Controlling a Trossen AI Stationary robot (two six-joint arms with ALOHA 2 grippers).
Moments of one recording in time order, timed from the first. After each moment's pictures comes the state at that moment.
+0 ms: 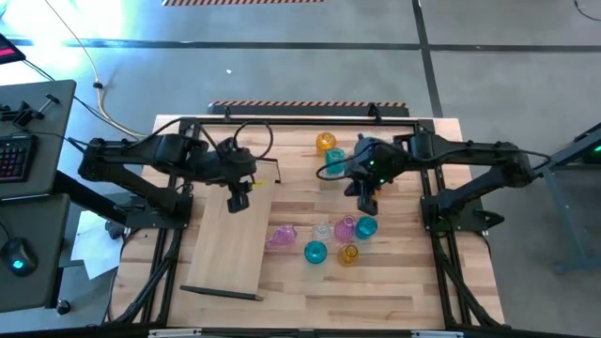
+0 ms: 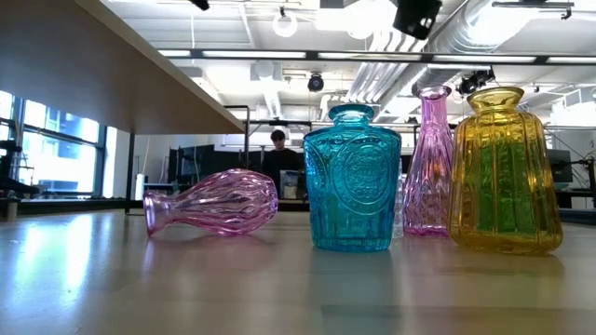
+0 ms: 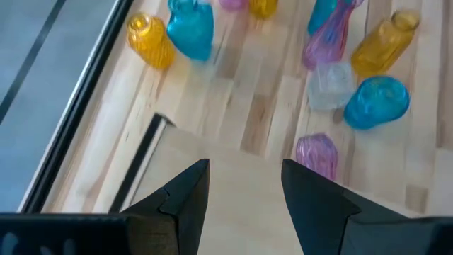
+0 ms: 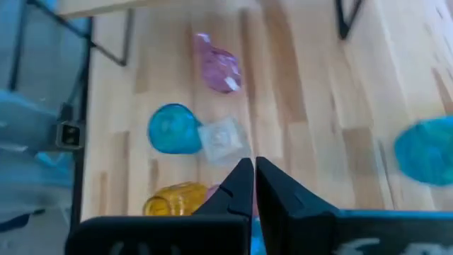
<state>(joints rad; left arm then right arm) -0.14 1.32 1.55 -1.22 -0.32 -0.27 -0.04 1.36 1.40 -0.99 -0.18 0.19</state>
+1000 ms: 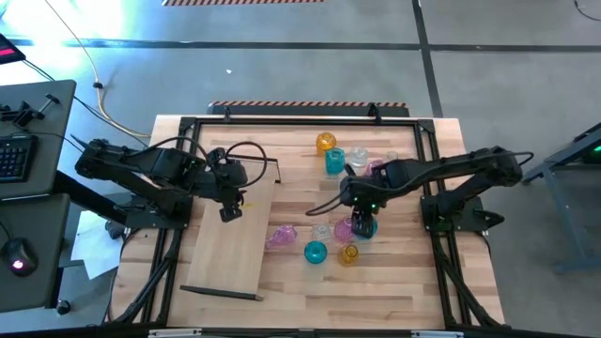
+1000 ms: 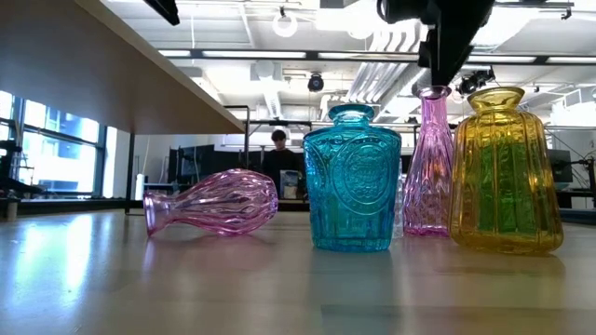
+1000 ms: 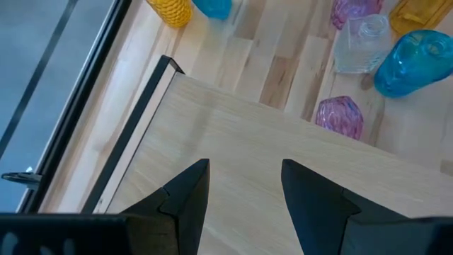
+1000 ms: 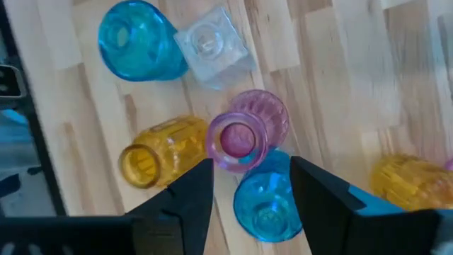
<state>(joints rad) -0.26 1.27 1.43 -1.29 -0.46 -0.44 0.13 1.47 1.28 -1.03 -0.11 0.40</state>
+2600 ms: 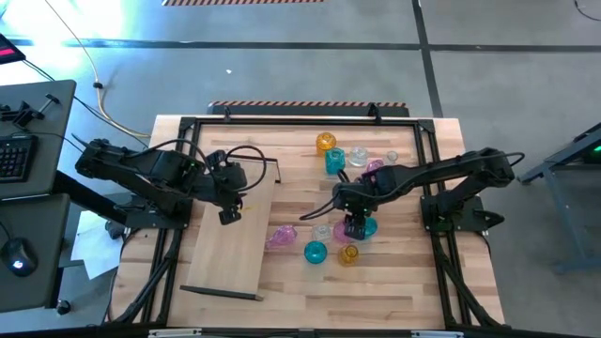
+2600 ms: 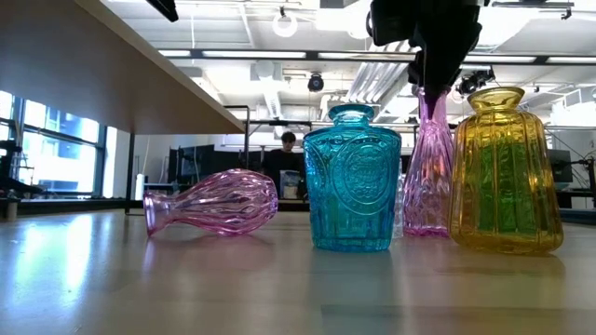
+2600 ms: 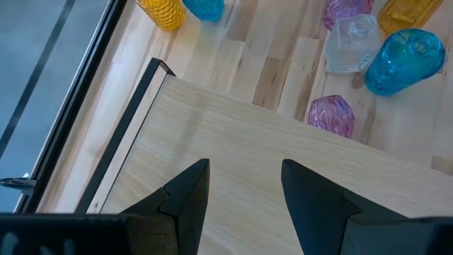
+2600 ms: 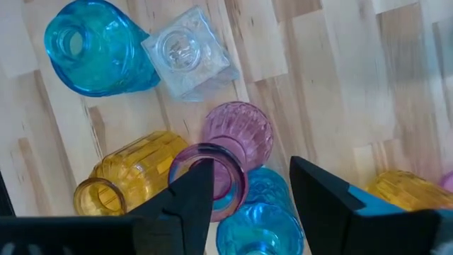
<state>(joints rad) -0.29 1.28 1.43 -1.28 -0.46 -0.44 0.13 1.55 1.26 -0.98 -0.05 0.39</state>
